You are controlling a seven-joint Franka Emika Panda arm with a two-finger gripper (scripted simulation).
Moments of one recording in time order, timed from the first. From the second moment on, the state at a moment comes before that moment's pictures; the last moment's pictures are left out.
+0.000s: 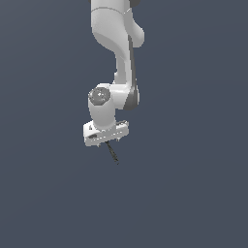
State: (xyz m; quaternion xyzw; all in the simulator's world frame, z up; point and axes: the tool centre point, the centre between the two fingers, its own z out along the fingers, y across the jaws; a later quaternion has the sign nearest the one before) arm -0.010 -0.076 0.071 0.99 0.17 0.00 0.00
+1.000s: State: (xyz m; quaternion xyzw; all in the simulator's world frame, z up) arm -0.015 -0.083 0.024 0.98 0.19 0.00 0.00
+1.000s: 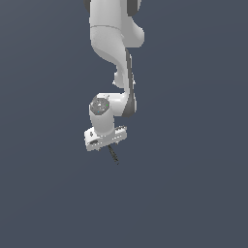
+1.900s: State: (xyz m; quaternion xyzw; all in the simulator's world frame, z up) arm -0.014 -0.082 0.010 0.98 0.19 0.00 0.00
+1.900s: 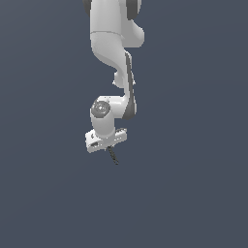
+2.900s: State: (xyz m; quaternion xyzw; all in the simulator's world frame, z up) arm 0.012 -0.015 0.121 0.98 0.19 0.00 0.00
